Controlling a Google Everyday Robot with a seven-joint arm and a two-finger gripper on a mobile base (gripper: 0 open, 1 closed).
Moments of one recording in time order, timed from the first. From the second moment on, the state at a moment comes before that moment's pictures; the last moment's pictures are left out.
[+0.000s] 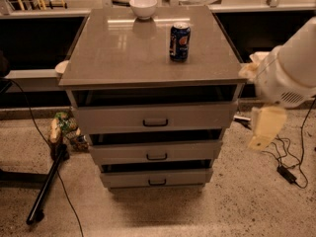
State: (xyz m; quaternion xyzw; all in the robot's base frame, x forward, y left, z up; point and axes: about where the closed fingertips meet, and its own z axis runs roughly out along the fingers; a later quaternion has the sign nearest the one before) arm 0.452 -0.192 0.893 -0.65 0.74 -0.01 0.18
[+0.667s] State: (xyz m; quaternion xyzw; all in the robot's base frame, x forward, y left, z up) arm 0.474 -0.152 0.764 -0.68 0.71 0.07 0.18
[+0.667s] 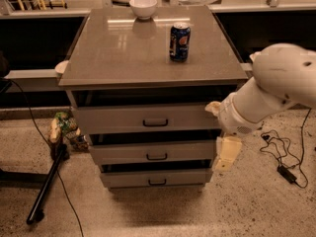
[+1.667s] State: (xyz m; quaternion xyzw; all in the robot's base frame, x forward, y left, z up) arm 0.492 -0.134 0.674 -0.69 0.70 0.11 0.15
